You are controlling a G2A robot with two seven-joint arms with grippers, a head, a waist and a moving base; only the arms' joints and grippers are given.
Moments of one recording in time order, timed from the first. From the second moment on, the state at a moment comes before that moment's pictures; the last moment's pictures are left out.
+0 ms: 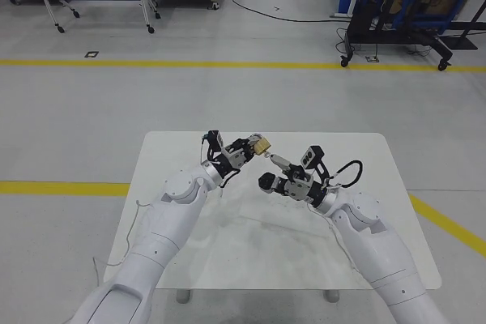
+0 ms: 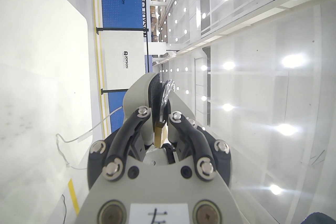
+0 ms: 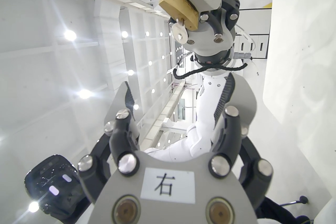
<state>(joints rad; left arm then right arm) 0.88 -1.49 -1.08 -0.94 -0.54 -0.19 -0.68 -1.26 -1.22 1.23 -1.45 0.68 0.00 0.84</state>
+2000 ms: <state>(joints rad) 0.91 -1.48 -1.09 -1.00 -0.47 -0.35 -0.78 -1.08 -1.25 1.21 -1.05 1.05 0.17 1.22</state>
